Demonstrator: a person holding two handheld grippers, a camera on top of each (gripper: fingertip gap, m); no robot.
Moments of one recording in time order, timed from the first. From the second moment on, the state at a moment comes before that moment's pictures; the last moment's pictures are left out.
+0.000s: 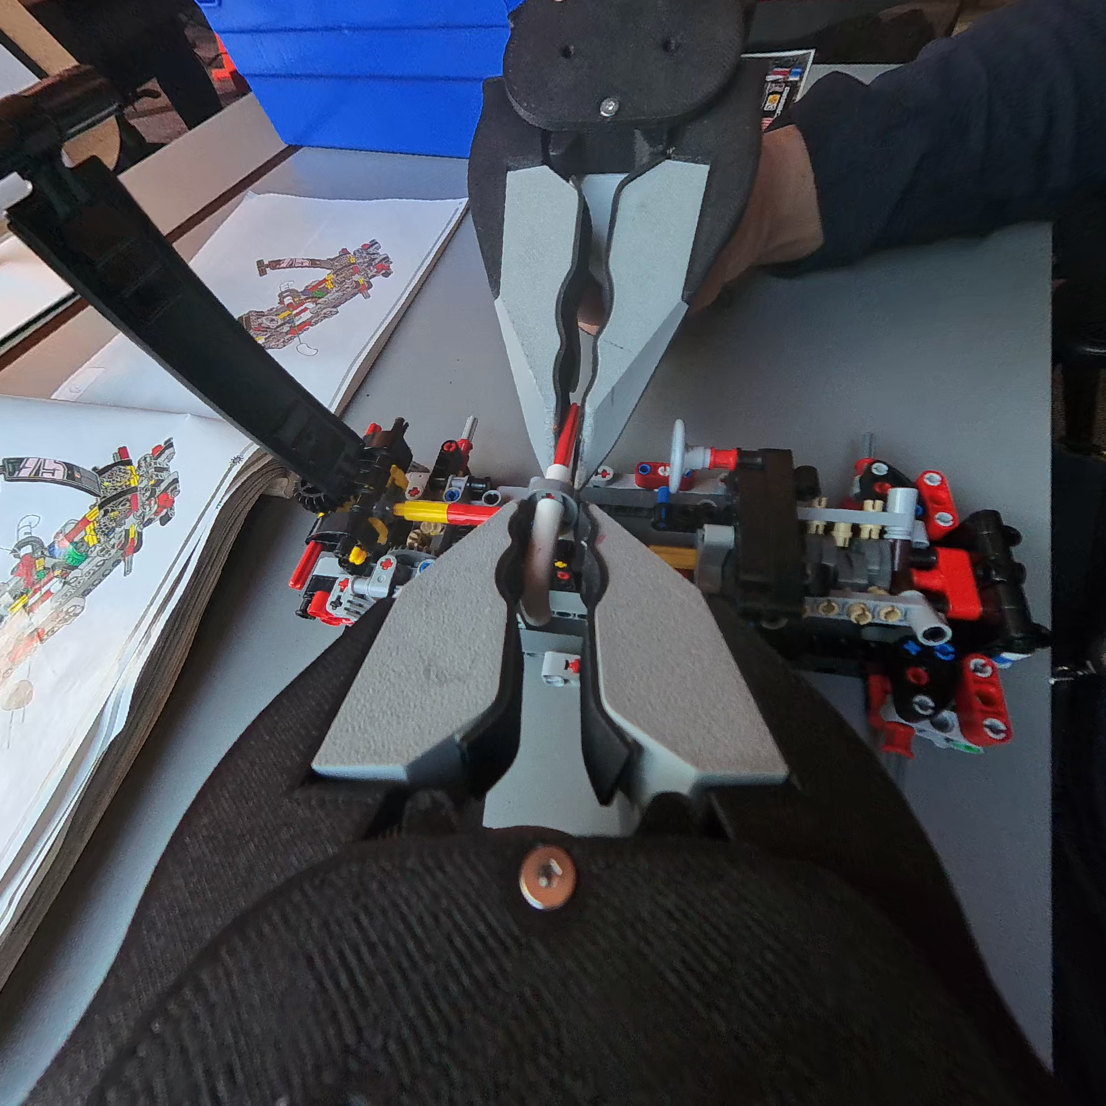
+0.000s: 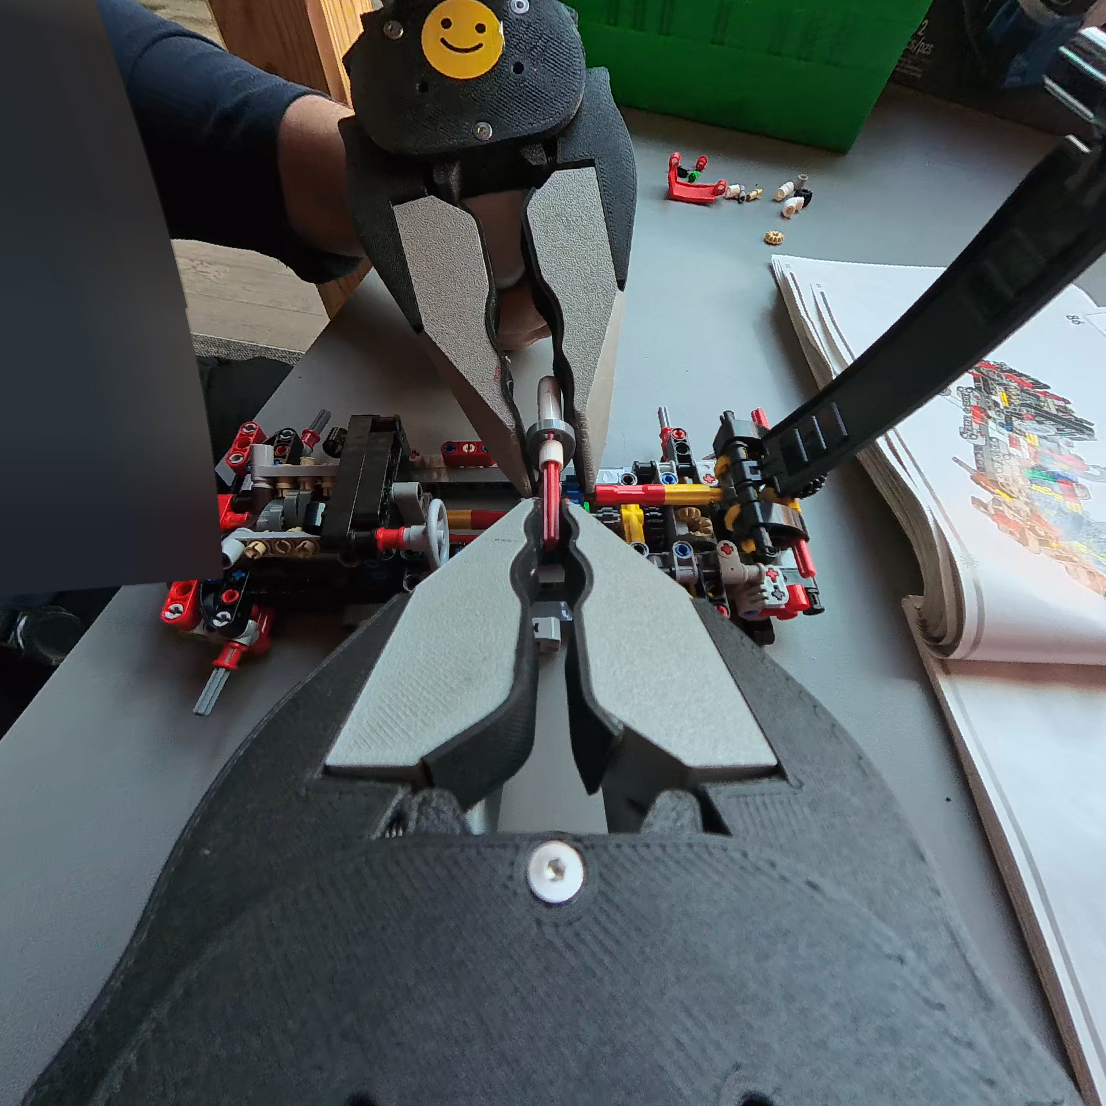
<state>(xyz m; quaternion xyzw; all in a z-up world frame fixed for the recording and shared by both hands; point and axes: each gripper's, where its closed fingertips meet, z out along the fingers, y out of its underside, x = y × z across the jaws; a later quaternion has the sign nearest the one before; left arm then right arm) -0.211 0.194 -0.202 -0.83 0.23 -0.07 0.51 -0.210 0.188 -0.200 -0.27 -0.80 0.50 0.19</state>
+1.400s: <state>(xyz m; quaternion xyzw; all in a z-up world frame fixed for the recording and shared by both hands) -0.214 0.197 -0.209 -0.84 0.22 -0.05 0.49 -0.211 0.201 -0.202 -0.33 -0.78 0.50 0.17</state>
